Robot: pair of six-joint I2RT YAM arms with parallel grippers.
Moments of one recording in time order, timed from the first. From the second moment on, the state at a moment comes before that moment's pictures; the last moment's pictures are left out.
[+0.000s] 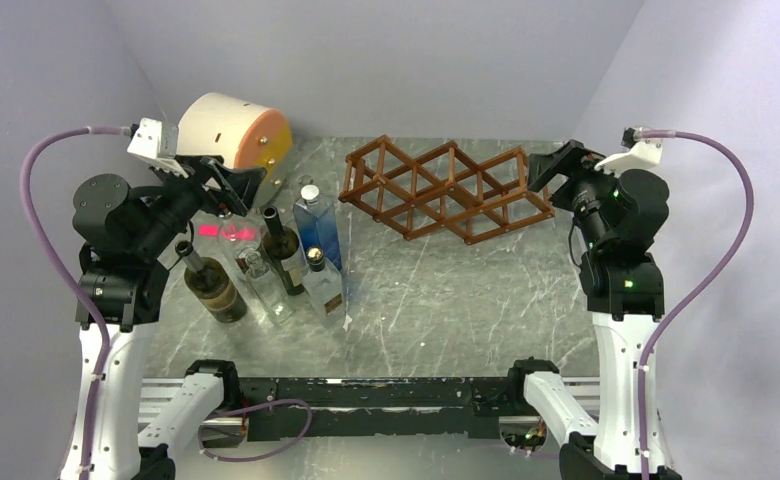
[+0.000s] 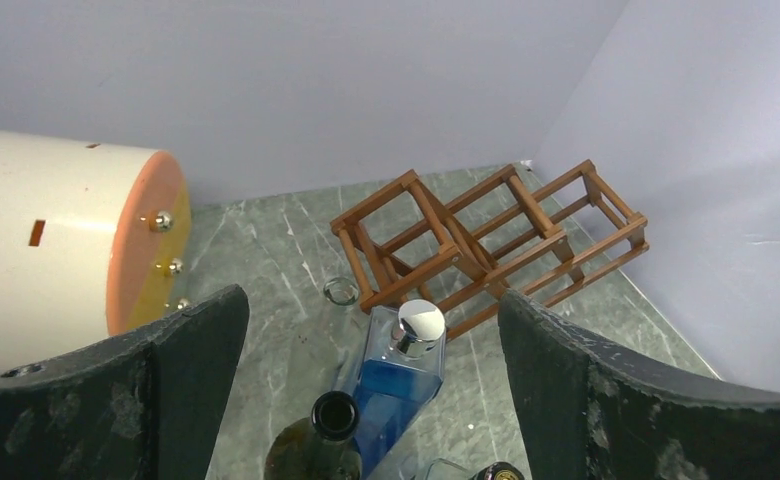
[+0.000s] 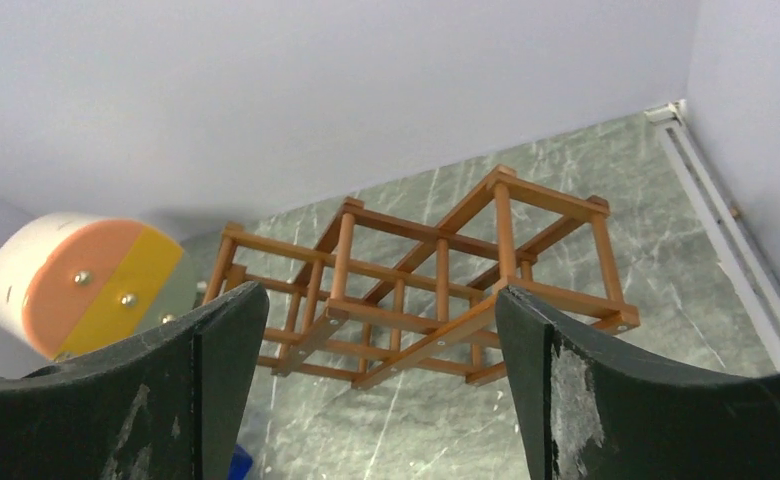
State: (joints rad) left arm -0.06 0.82 1.25 -0.38 0.40 -0.28; right arm -0.02 0.87 1.31 -0.52 -0.02 0.36
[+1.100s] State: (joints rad) left arm -0.06 0.76 1.15 -0.21 0.63 -0.33; right arm 0.61 1.35 1.52 -0.38 -0.33 0.31
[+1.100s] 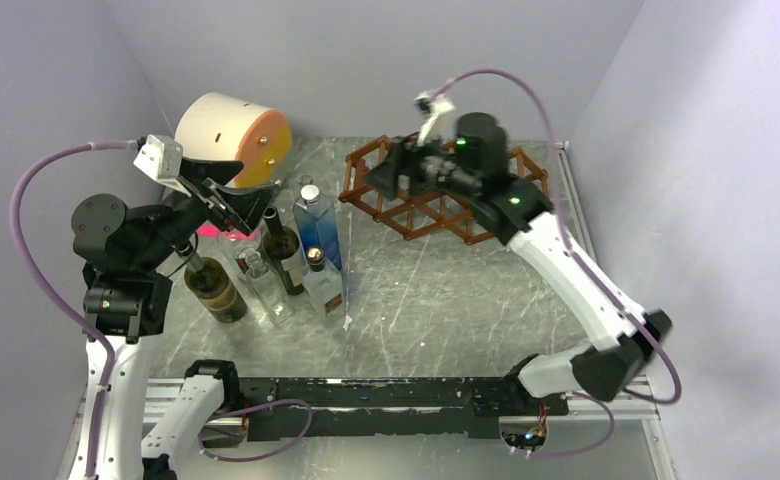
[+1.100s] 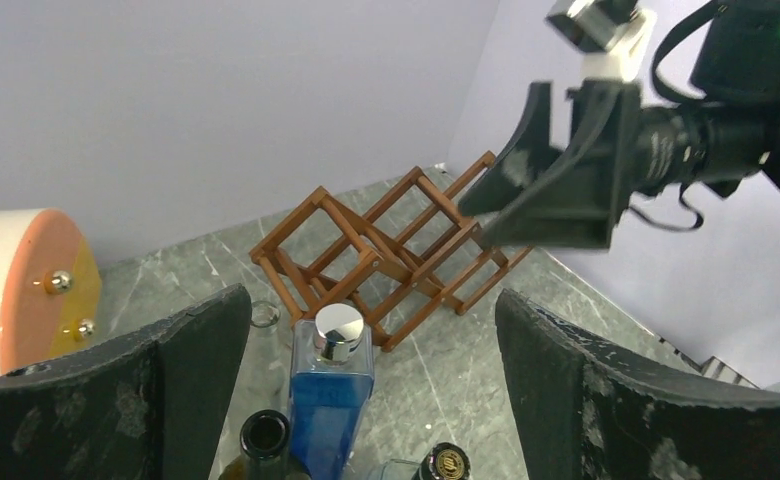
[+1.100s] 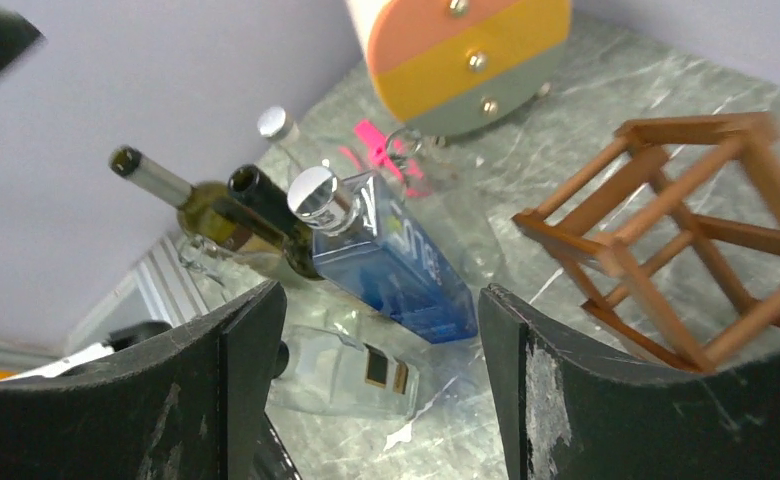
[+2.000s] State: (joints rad) left arm -0.06 0.69 1.14 -0.27 0.48 -0.29; right arm 0.96 1.81 1.77 -0.53 0.05 0.07
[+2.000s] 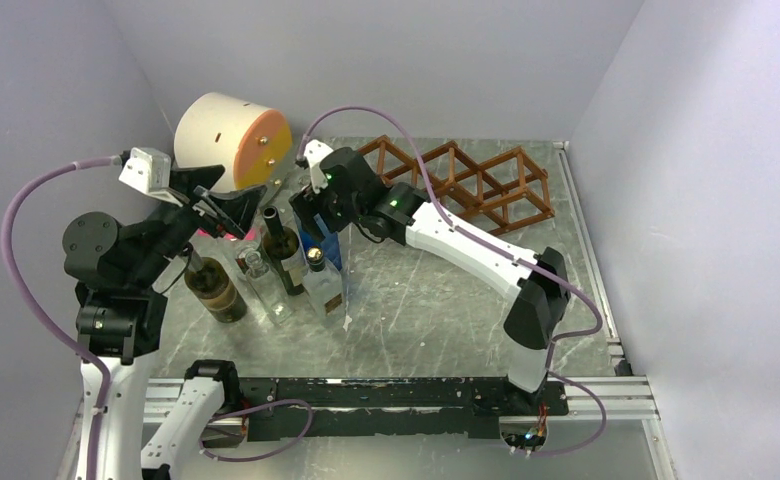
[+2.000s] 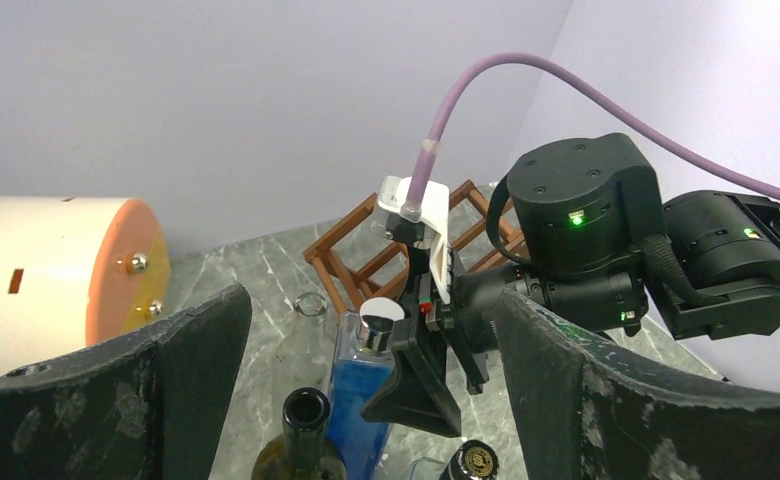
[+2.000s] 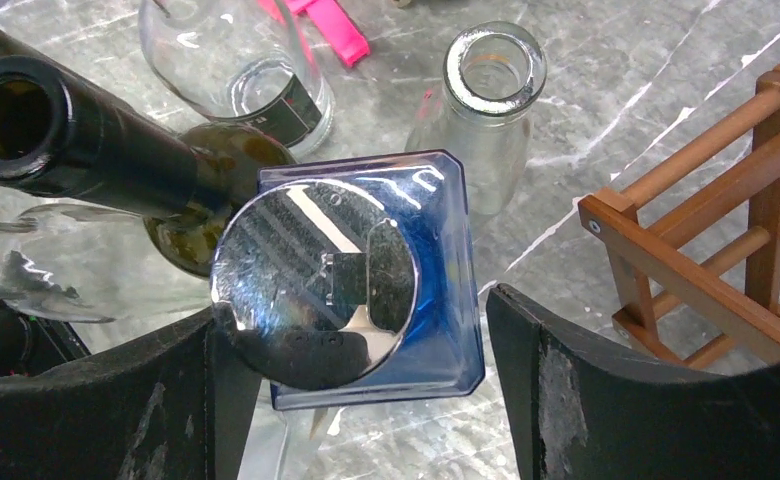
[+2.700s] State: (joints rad) left arm -0.10 0.67 1.14 -0.22 0.65 -0.30; right arm 0.96 1.68 1.56 -0.39 0.13 0.05
